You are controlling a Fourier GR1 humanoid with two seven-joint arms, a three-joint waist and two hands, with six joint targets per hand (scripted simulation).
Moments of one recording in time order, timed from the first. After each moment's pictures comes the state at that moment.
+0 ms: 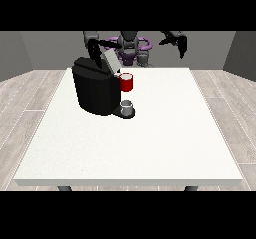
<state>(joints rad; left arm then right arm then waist) -0.28 0.04 0.14 -1.31 -0.12 -0.29 -0.12 -0.59 -0.17 -0.17 -1.03 -0.04 0.01 0.06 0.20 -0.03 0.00</state>
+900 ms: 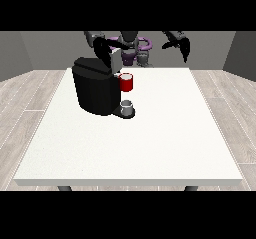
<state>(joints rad) -0.25 0.08 0.14 -1.41 -0.11 -0.24 -0.08 -0.79 -0.18 -0.10 -0.99 0.03 0.01 0.09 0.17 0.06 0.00</state>
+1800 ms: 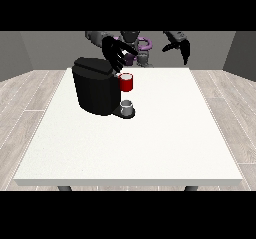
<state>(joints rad) -0.32 0.07 0.08 -1.41 -0.13 -0.25 -0.10 -0.89 -0.27 -0.08 -1.06 0.17 -0.07 0.32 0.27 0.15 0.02</state>
